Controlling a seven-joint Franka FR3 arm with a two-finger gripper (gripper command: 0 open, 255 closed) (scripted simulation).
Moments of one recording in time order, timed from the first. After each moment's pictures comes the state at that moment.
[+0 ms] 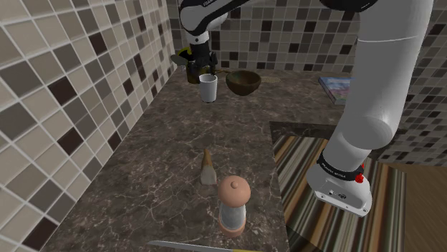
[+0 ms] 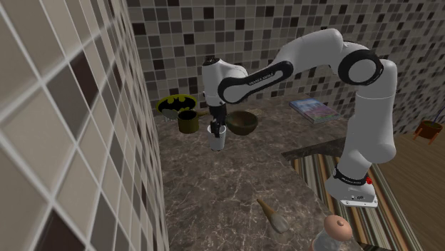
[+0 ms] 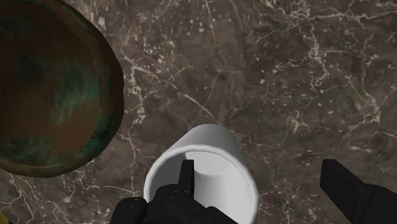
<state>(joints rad) 0.03 0.27 0.03 -1.74 -0.09 1.92 0.16</state>
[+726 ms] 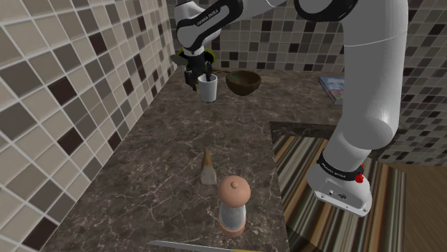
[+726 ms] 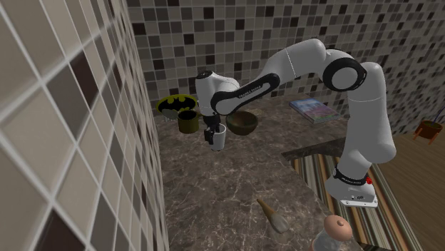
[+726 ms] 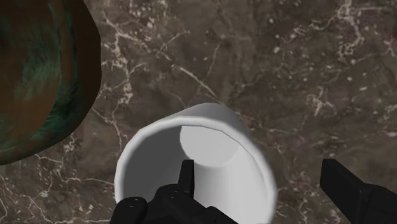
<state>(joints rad) 0.04 0.41 0.02 -1.68 -0.12 2.00 0.17</state>
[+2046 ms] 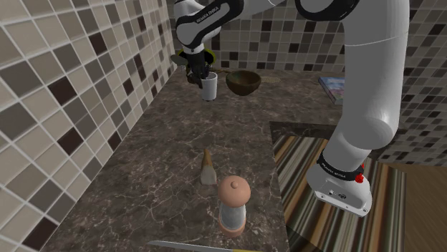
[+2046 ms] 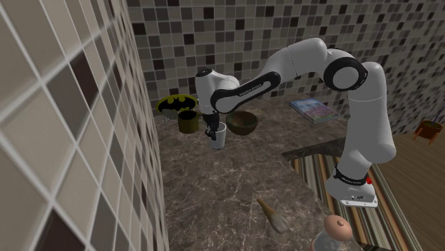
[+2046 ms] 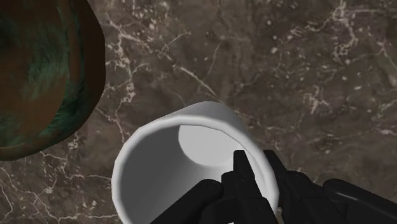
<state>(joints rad) 0.04 0.40 0.02 -1.66 -0.12 1.98 0.17</state>
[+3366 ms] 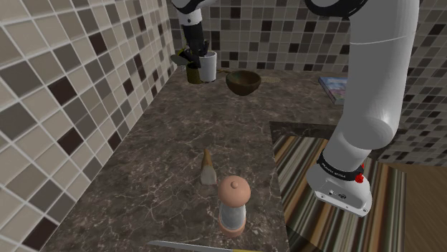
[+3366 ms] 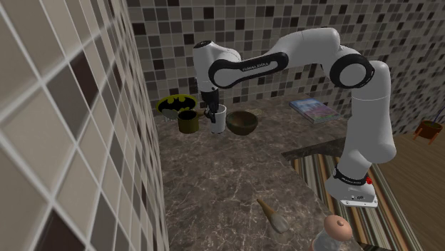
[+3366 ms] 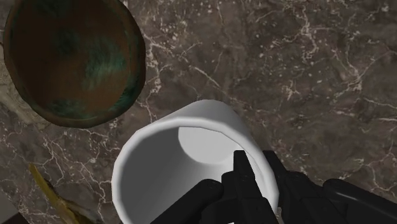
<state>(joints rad) 0.04 0.34 0.03 -1.48 -0.11 1.74 0.14</state>
